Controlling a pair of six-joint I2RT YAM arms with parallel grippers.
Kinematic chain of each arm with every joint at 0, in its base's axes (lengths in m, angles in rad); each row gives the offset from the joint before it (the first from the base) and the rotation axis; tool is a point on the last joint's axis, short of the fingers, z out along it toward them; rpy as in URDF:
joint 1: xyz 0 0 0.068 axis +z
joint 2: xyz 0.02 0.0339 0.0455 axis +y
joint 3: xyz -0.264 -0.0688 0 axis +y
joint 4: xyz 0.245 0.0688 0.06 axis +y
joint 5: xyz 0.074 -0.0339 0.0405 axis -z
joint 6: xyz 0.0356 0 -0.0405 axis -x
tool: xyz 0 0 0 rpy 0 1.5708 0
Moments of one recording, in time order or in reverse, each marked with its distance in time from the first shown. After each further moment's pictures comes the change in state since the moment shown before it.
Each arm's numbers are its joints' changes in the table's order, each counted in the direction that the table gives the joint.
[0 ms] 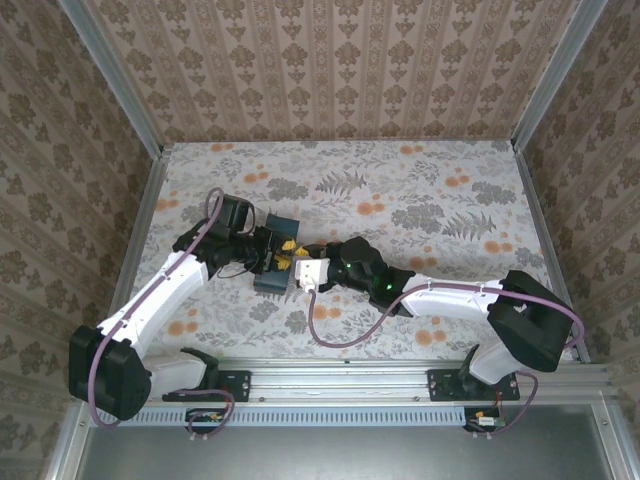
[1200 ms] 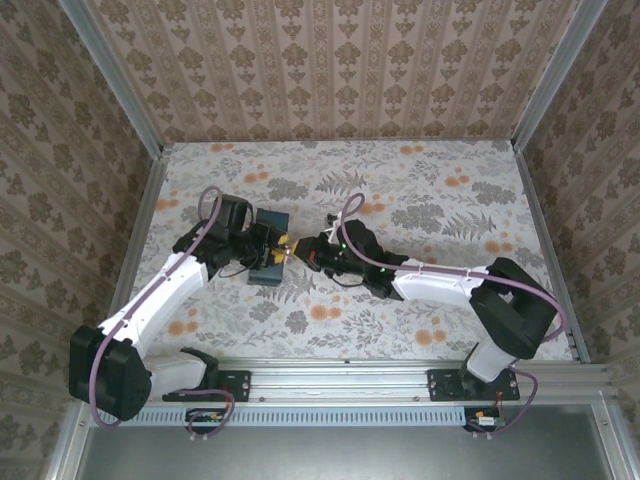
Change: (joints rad) left arm 0.011 -0.003 0.023 -0.057 -0.144 0.013; right arm -0.106 0.122 -0.119 0.027 -0.255 -2.249
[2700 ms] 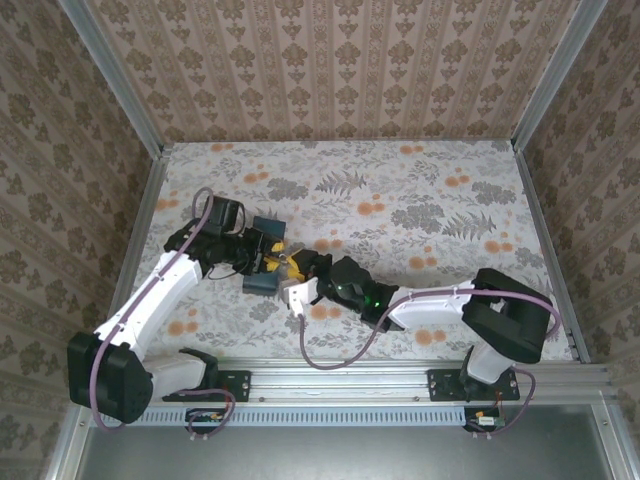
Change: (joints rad) left arm 0.060 -0.015 -0.035 0.164 0.114 -0.097; right arm 0.216 -0.010 0.172 -0.287 0.440 2.553
